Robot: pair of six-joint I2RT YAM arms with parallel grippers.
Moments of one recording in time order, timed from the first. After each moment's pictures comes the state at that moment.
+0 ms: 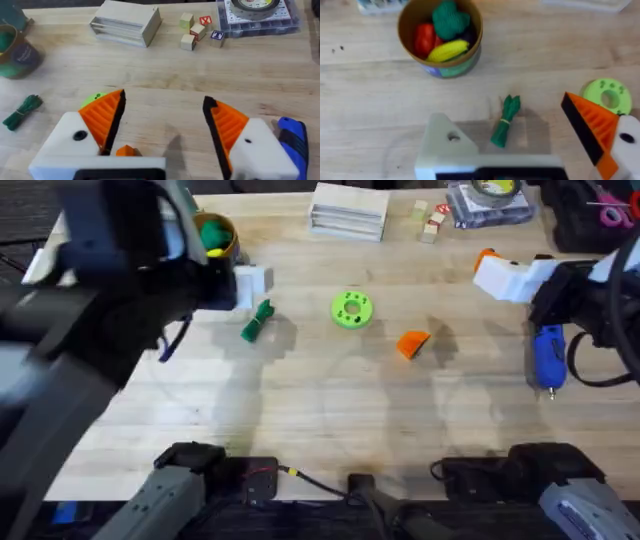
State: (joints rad) left arm -0.09 0.95 0.78 -0.54 0.01 -0.04; right arm 0.00 0.64 0.66 -0.47 -0.18 0.09
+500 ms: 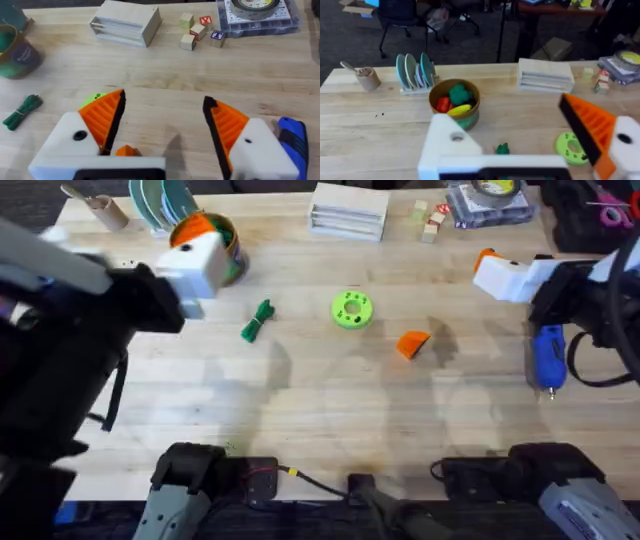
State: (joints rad) left arm -0.09 0.45 0.79 -0.54 0.00 -0.04; right arm 0.00 0.64 0.66 -0.47 -0.18 0.09
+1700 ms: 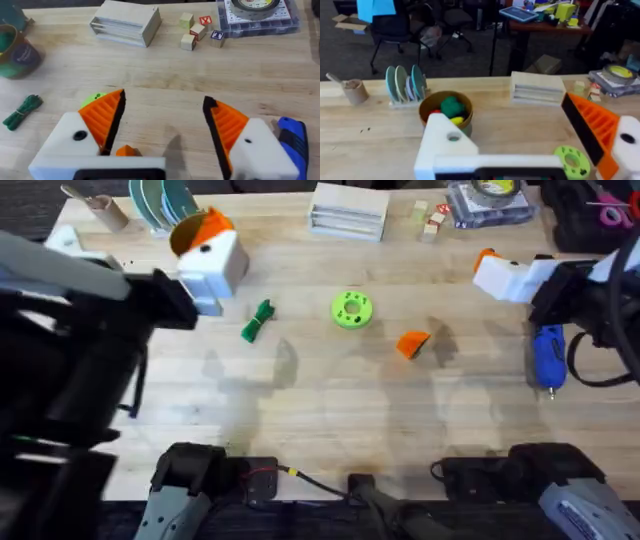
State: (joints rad) left arm -0.10 0.41 0.67 -0.35 0.02 -0.06; right arm 0.00 0.64 0.66 -0.47 -0.18 0.09
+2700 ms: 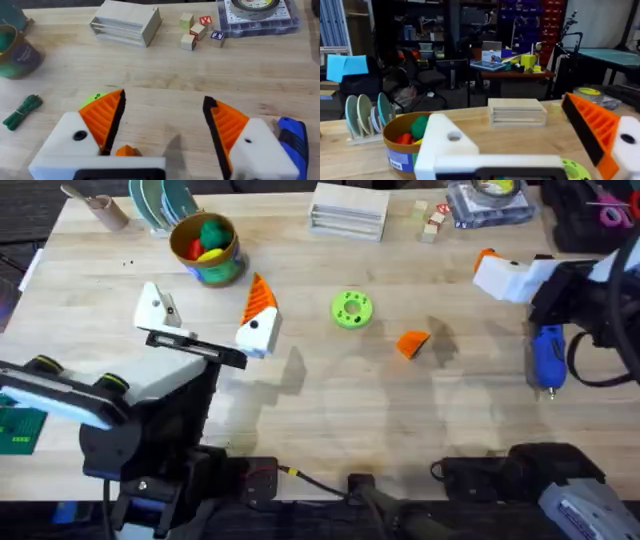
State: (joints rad) left arm -0.14 0.01 0.01 0.25 0.11 -0.07; right arm 0.00 0.64 0.66 -0.47 -0.18 0.09
